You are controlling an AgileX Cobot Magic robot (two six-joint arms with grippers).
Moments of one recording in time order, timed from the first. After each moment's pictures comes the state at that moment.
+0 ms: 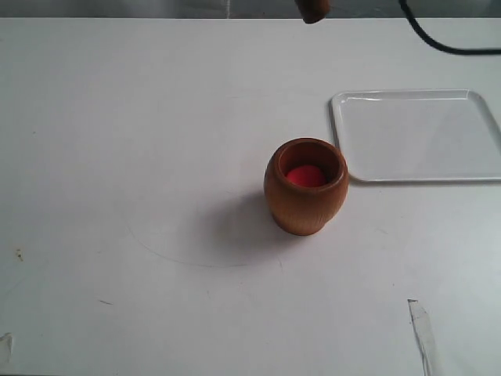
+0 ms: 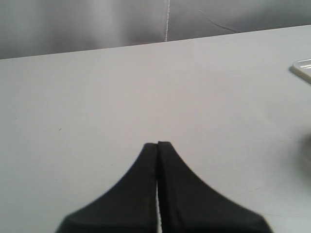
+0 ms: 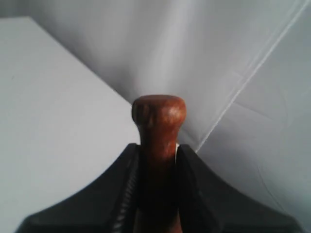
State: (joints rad) left arm 0.02 0.00 0.00 0.07 0.44 0.35; right arm 0.71 1.51 -1.20 0.20 0.06 -0.47
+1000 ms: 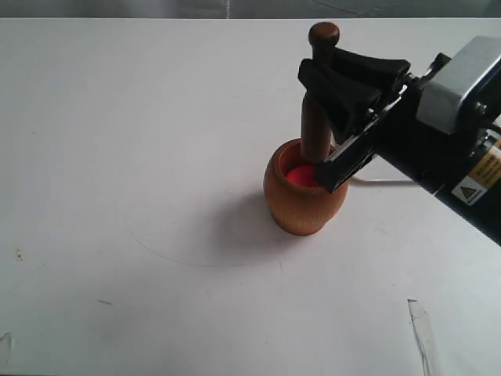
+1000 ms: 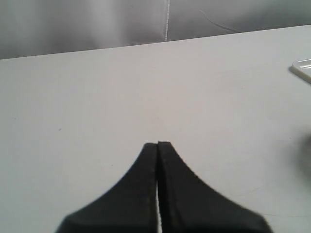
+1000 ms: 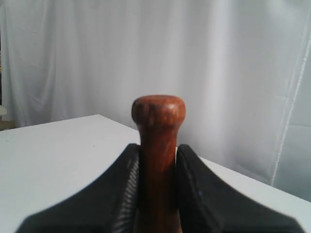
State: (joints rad) left arm 0.02 0.00 0.00 0.07 0.44 0.35; right arm 0.71 1.38 -0.31 -0.23 -1.10 0.09
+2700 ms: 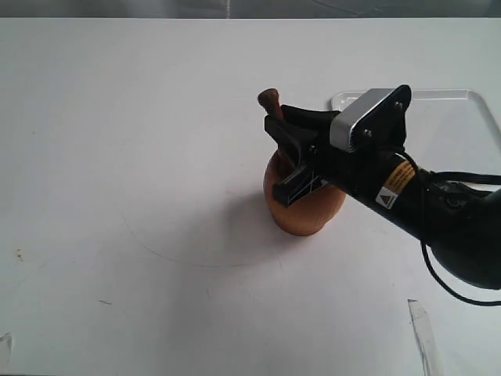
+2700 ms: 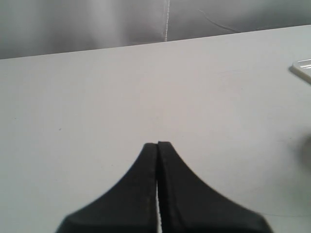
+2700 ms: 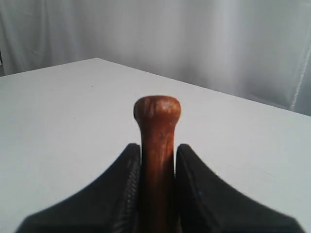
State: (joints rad) left arm 0.02 0.00 0.00 0.07 0.44 0.35; right arm 0.71 1.81 -0.41 -0.24 -1.24 0.10
